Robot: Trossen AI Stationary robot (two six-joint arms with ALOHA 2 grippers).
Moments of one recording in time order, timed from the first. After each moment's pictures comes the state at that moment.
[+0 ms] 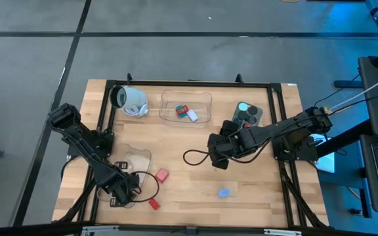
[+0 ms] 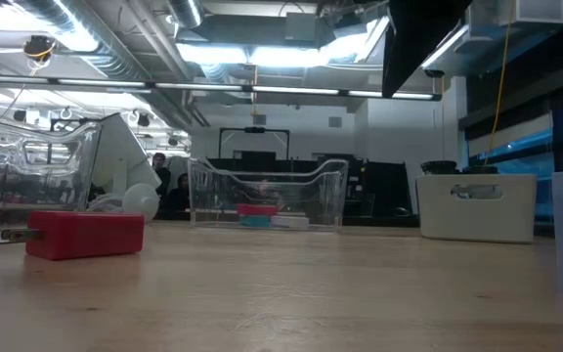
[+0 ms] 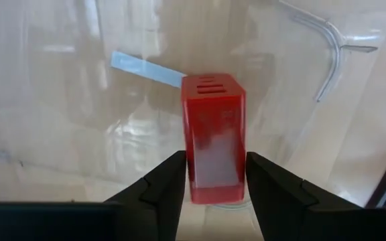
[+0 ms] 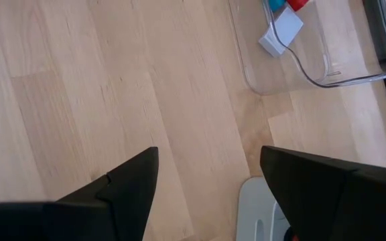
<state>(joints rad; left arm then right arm) -0.85 1.54 0.92 -0.91 0.08 -0.96 0.32 1.67 1.44 -1.10 0.43 0.48</state>
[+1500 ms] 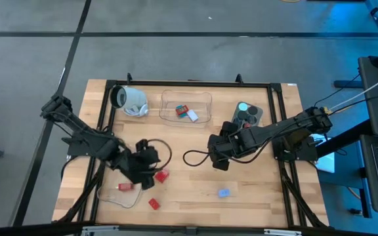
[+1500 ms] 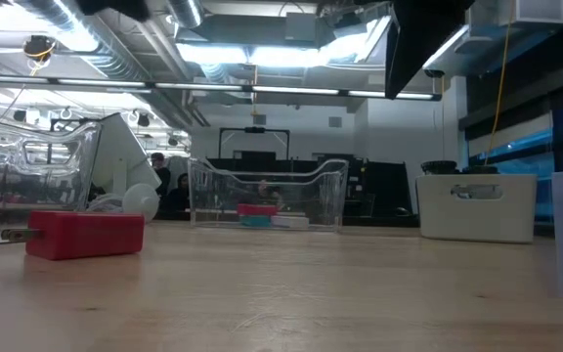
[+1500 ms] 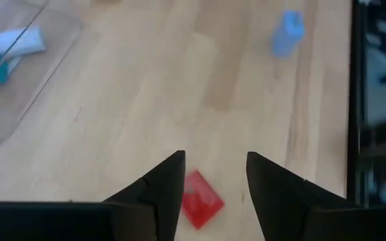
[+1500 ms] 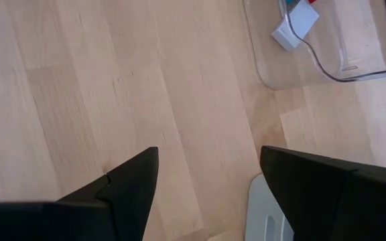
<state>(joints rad) -0.59 1.36 1.16 -0.78 -0.47 -0.79 0.32 1.67 1.44 -1.10 0.38 0.49</state>
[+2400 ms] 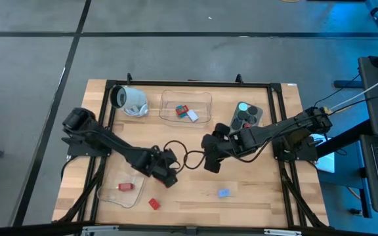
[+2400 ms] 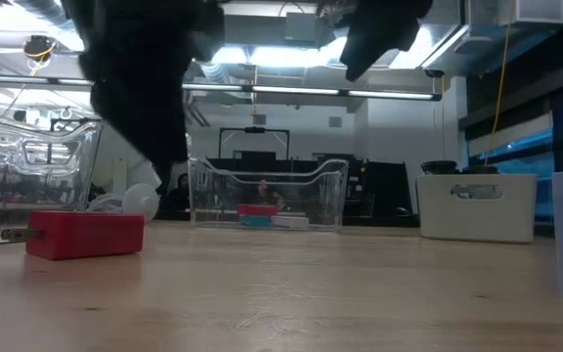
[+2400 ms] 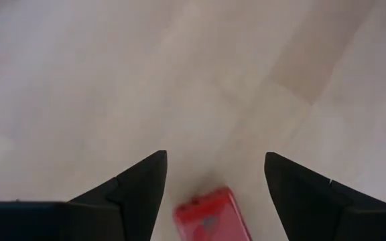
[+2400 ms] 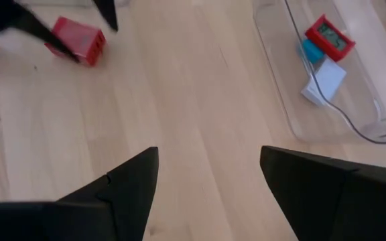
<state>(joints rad) -0.44 1.71 1.16 -0.69 -0.37 -1.01 0.32 1.67 1.44 -0.87 0.37 0.49</state>
